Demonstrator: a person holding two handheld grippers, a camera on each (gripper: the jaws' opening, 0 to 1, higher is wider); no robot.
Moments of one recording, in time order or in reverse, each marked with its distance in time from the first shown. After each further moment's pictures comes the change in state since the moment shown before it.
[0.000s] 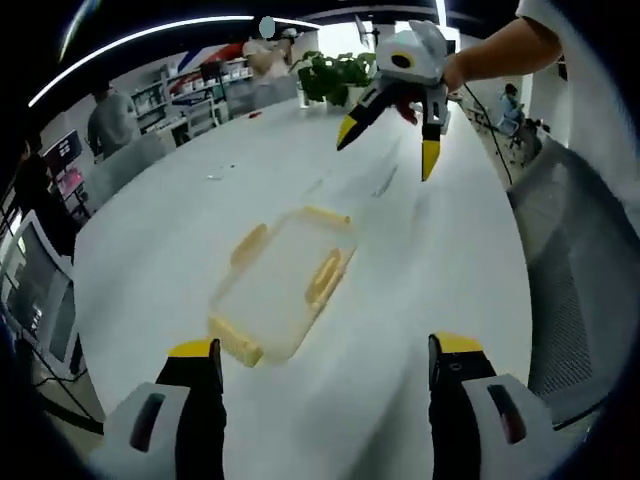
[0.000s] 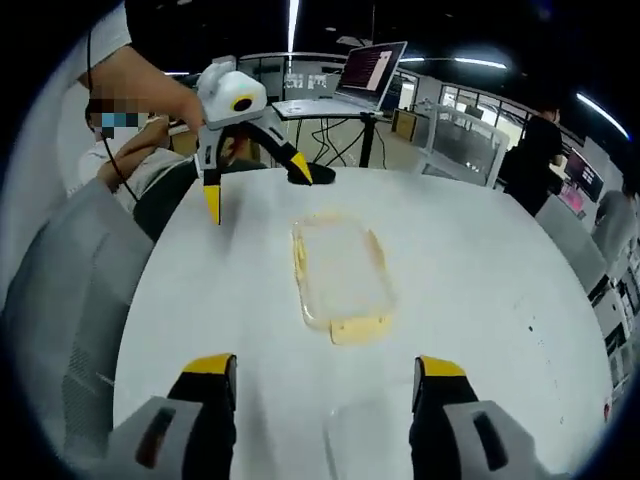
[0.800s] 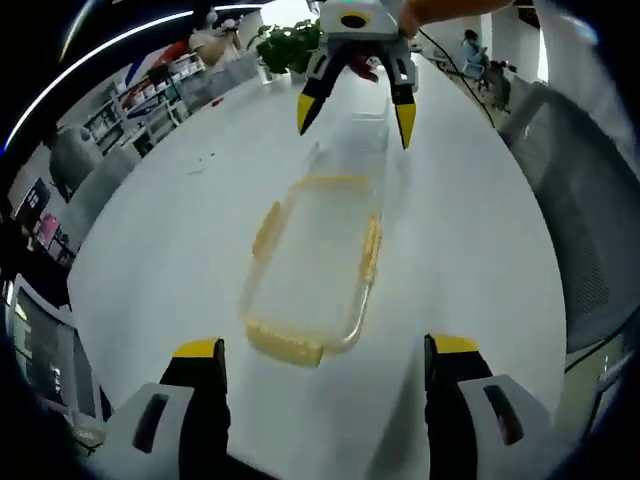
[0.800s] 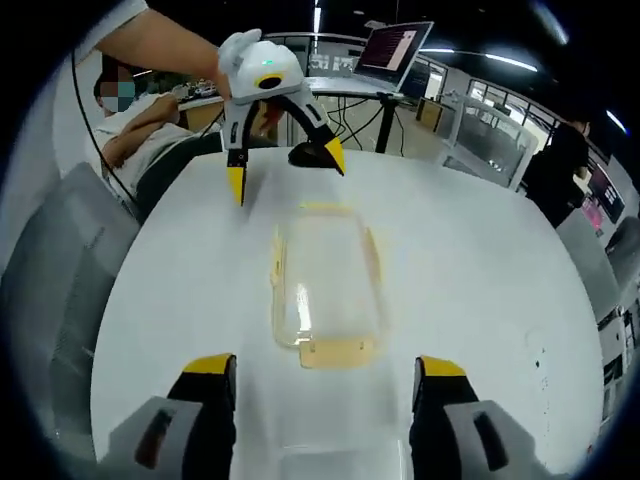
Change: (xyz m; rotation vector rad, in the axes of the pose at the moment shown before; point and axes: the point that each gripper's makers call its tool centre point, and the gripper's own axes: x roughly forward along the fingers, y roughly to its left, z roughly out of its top) left arm 0.019 0.046 -0.013 0.219 0.140 -0.075; right arm 0.041 -0.025 0.008 -0.081 0.097 0.066
